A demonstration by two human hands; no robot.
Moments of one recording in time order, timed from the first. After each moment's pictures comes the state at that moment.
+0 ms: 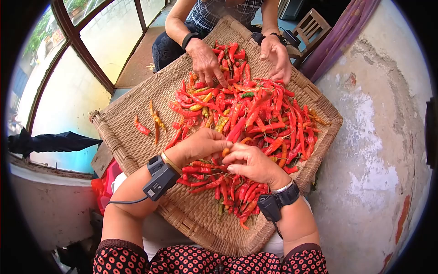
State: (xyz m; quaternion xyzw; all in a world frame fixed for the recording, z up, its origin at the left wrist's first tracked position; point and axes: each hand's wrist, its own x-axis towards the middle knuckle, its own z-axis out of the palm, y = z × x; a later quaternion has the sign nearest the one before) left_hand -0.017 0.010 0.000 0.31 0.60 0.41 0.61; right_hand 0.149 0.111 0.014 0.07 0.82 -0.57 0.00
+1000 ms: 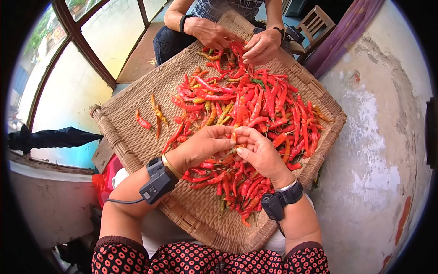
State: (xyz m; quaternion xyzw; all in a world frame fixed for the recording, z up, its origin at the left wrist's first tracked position) left_hand 0.000 -0.004 0.013 0.25 0.48 0.55 0.63; right_hand 0.147 0.100 0.025 0.18 0.64 -0.74 -0.10
